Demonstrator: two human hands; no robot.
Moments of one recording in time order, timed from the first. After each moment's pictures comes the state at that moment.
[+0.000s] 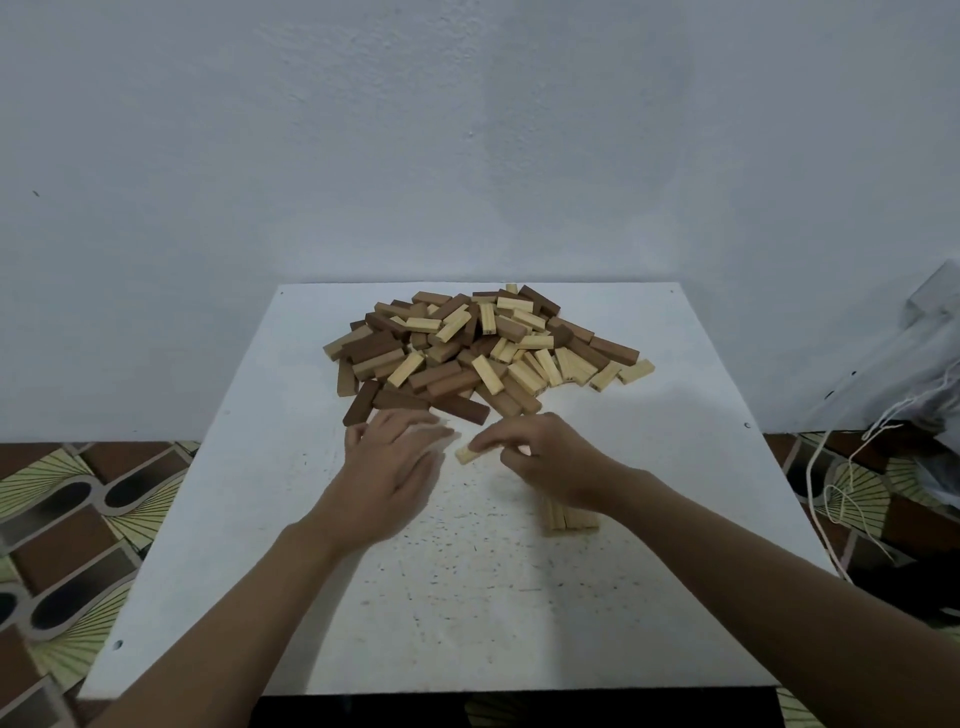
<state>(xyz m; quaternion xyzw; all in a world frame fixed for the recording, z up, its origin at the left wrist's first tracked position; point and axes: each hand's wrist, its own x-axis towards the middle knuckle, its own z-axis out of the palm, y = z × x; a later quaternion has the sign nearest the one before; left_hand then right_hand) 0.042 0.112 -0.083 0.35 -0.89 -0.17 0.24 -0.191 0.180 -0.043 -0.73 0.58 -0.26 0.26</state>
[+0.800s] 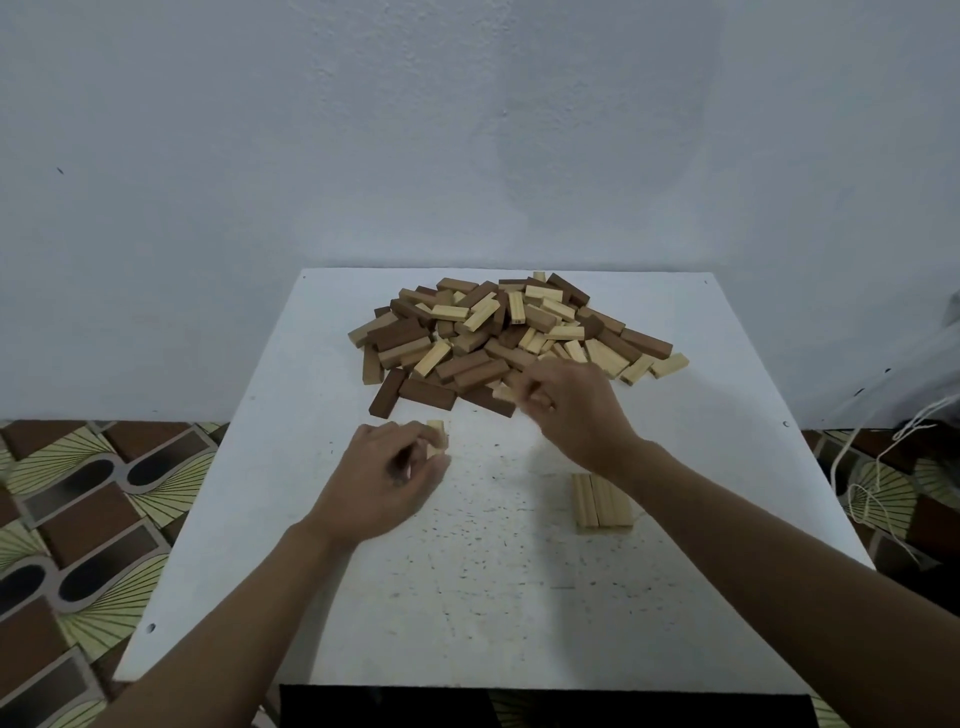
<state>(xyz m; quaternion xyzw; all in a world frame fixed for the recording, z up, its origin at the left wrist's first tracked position) 0.066 0.106 -0.088 0.34 -0.83 -0.31 0.31 -0.193 0.143 -0.050 -0.71 0.61 -0.36 0.06</state>
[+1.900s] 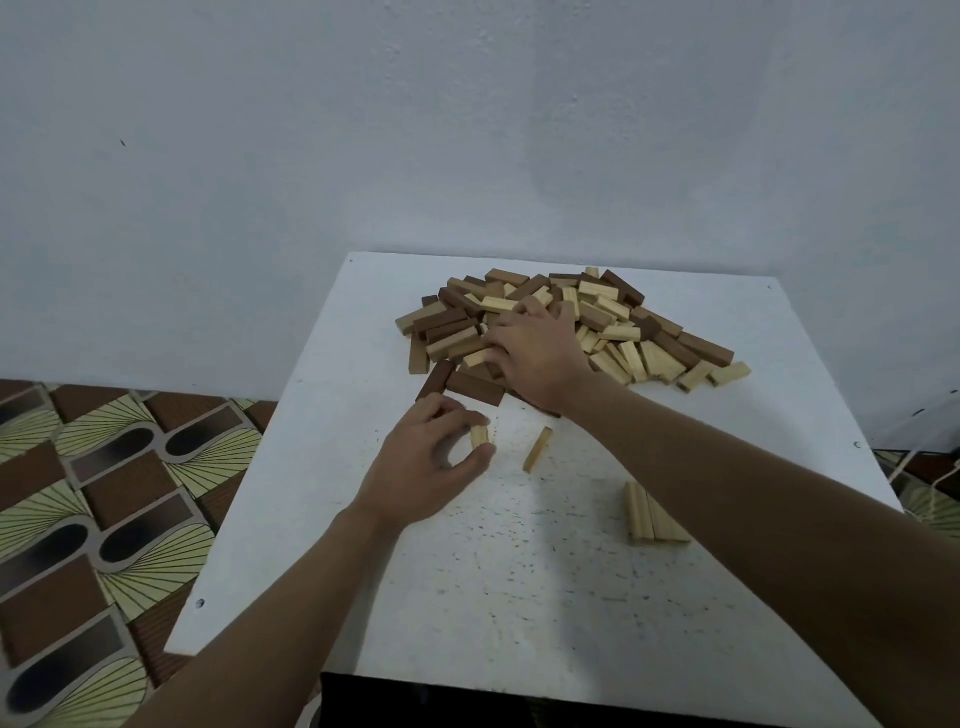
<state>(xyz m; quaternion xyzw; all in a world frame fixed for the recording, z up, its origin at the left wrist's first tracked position) 0.071 0.095 -0.097 0.39 -0.82 -0.29 0.32 -0.132 0.048 -0.042 -0.77 0.64 -0.09 -0.04</state>
